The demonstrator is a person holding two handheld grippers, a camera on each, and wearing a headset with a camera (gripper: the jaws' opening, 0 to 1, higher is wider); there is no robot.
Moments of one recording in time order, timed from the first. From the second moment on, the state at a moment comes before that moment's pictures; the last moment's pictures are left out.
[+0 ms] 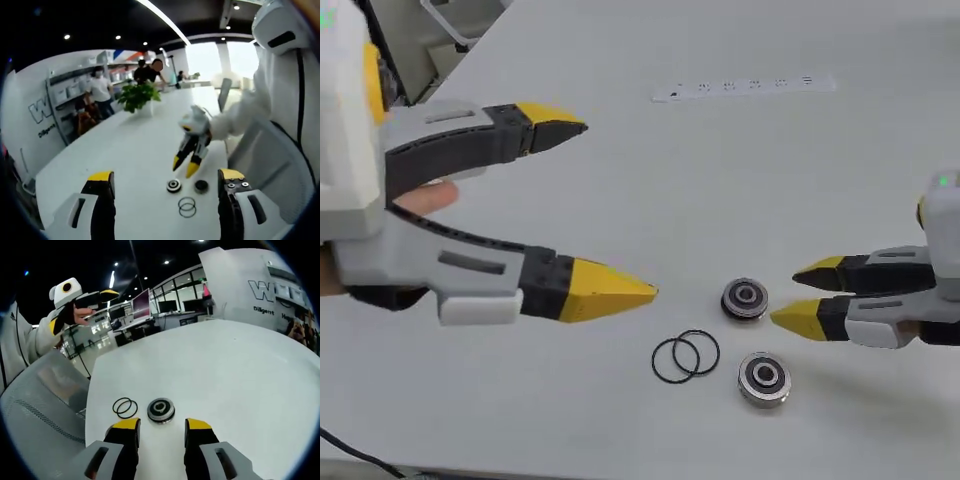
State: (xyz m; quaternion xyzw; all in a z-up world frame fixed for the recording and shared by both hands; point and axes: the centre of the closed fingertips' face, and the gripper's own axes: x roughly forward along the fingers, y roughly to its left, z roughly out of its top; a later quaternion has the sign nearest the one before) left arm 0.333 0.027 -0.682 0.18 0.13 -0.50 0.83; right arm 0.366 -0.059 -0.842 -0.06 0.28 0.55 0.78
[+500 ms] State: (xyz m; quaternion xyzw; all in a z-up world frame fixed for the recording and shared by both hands) left arm 0.363 -0.013 -0.723 0.19 0.14 -0.54 0.81; right arm 0.363 -0.052 -0.849 -0.07 0.28 0.56 0.78
